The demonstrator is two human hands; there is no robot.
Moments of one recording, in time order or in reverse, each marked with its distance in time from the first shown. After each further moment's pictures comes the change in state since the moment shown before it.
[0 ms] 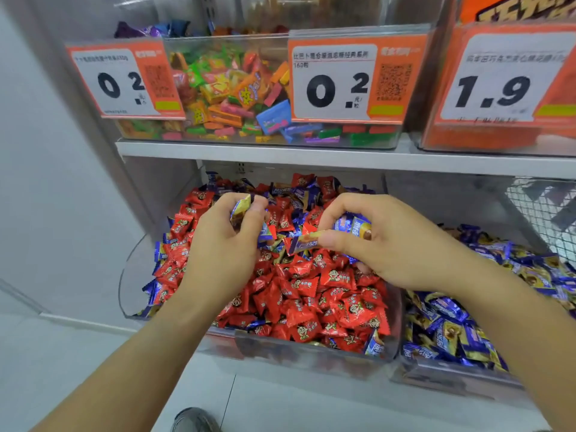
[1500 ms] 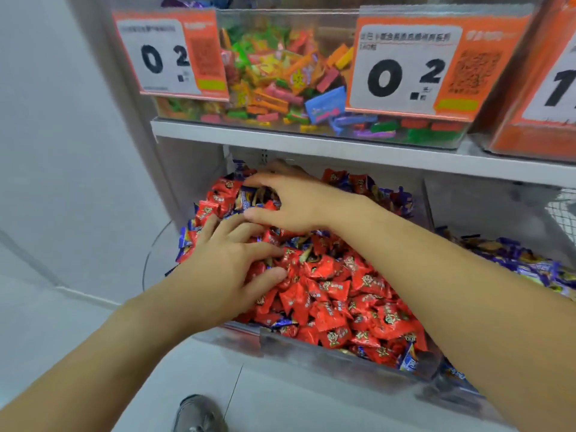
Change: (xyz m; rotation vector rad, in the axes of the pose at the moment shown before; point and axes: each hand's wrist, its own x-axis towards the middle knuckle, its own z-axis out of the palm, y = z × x) left_hand 0.000 -0.054 -0.055 0.897 -0.453 0.369; right_hand 0.149 -0.009 0.080 -0.404 -0.187 -0.224
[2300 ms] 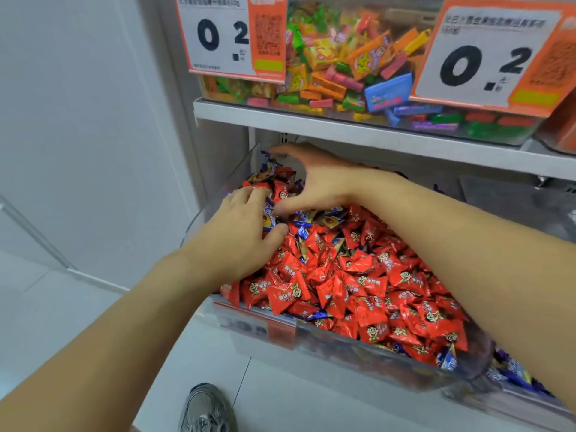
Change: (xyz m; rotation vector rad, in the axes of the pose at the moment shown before) left_hand 0.017 -0.027 -0.005 -0.125 0.062 -0.295; right_hand 0.027 -0.007 -0.008 0.043 -0.040 0.050
